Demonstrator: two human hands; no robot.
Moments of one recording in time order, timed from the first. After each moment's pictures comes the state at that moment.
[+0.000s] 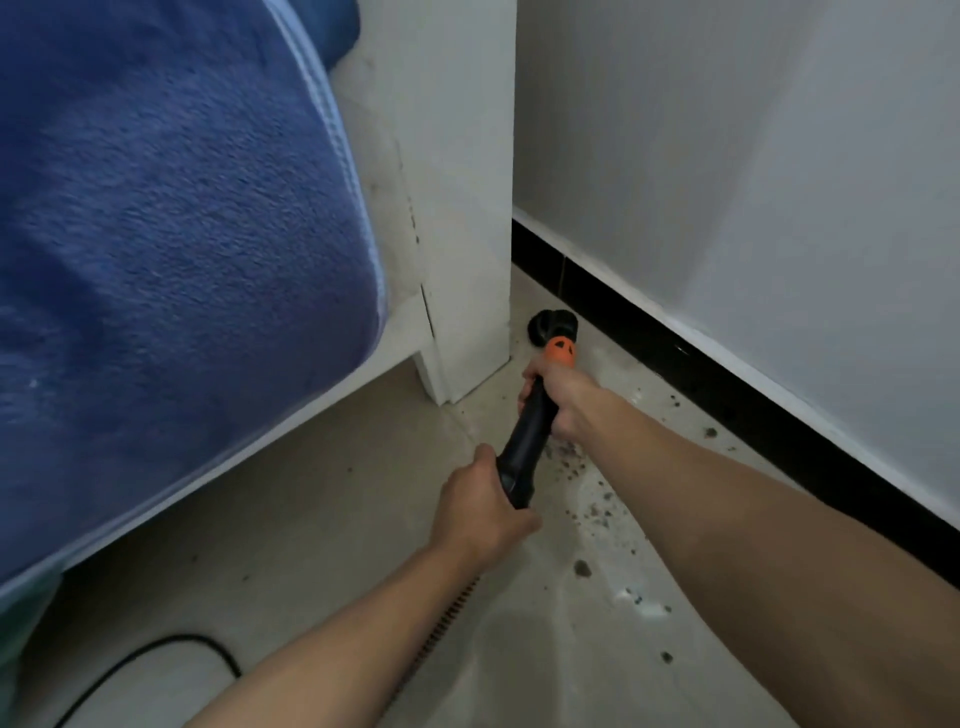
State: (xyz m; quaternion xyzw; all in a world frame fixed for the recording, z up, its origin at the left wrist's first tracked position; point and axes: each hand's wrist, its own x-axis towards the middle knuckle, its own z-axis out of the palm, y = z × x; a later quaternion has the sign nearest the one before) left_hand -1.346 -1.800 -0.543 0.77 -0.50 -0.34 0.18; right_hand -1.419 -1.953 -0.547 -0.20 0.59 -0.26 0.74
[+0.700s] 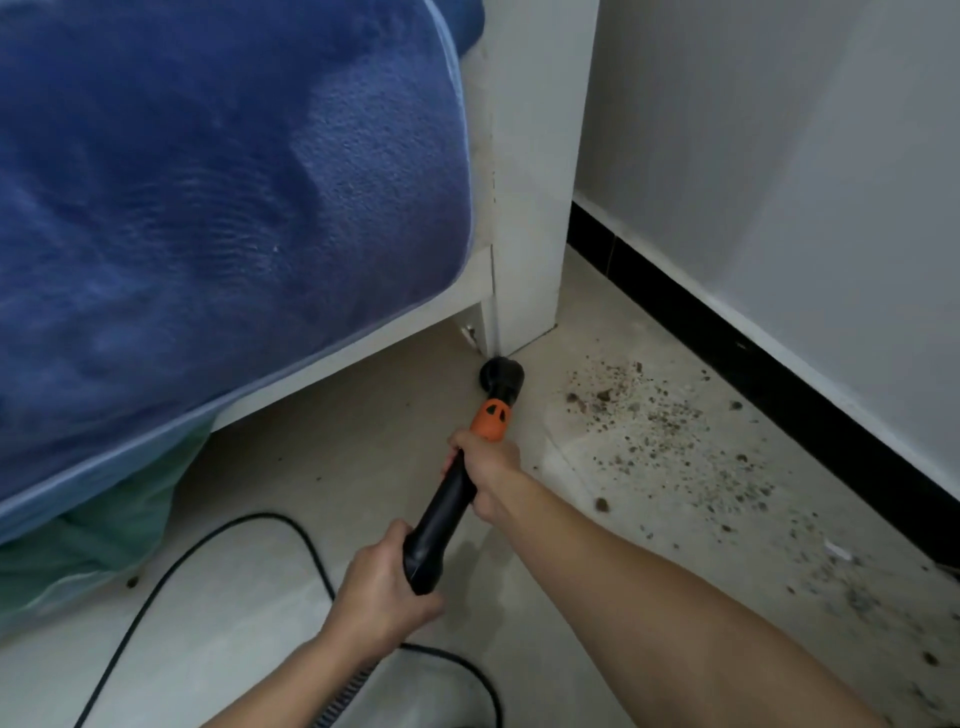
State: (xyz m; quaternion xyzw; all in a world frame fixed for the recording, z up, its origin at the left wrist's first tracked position) left_hand -1.296 -1.611 -0.538 0.82 -0.42 -0.35 0.17; right_hand -1.359 -1.766 -0.547 -0.21 0.57 -0.21 0.77
